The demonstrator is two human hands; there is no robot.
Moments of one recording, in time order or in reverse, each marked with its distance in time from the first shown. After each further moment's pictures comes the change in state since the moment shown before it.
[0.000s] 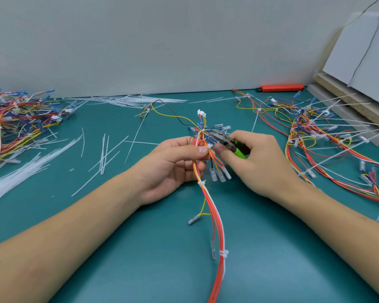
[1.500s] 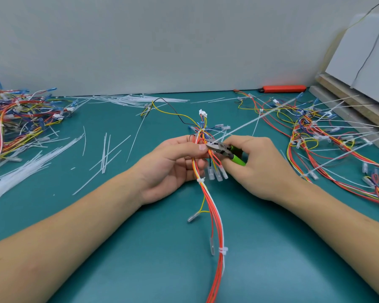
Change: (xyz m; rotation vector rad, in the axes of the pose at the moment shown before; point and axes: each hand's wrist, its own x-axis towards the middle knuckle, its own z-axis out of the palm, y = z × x) left_hand 0.000 0.001 0.000 -0.046 -0.022 0.011; right_hand 0.002 -0.003 -0.002 -0.078 -0.138 -0.069
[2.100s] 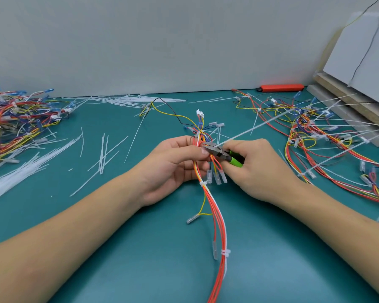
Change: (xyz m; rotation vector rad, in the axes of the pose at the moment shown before) left_hand 0.001 -0.004 0.002 0.079 0.050 0.035; right_hand -0.005 0.001 -0.001 -0.014 -0.027 0.038
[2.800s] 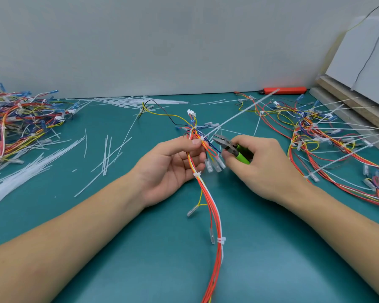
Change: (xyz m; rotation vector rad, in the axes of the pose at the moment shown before) left_hand 0.000 0.003 -0.007 -0.316 0.056 -0.078; right_hand 0.004 0.008 0.000 0.050 0.092 0.046
